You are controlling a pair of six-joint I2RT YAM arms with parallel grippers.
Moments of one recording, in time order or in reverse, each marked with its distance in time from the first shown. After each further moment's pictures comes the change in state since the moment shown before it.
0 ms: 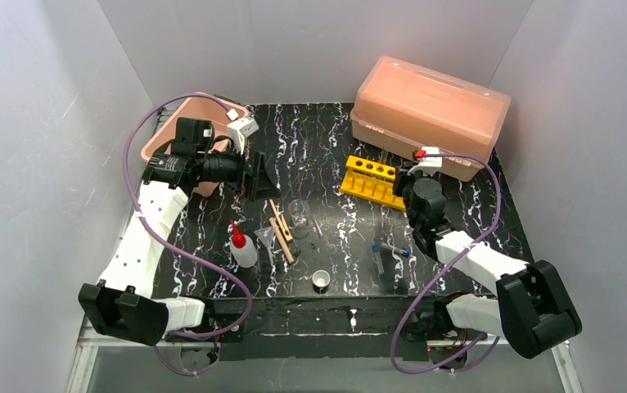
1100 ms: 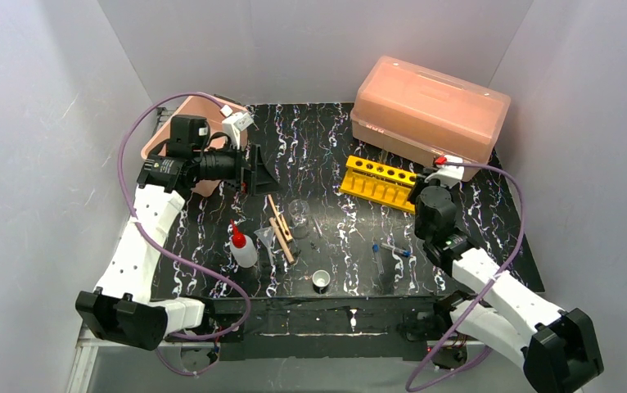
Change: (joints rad) left arm 0.000 -0.030 0.019 0.039 0.034 -0.152; right arm 0.088 -0.291 0.026 -0.375 0.307 0.079
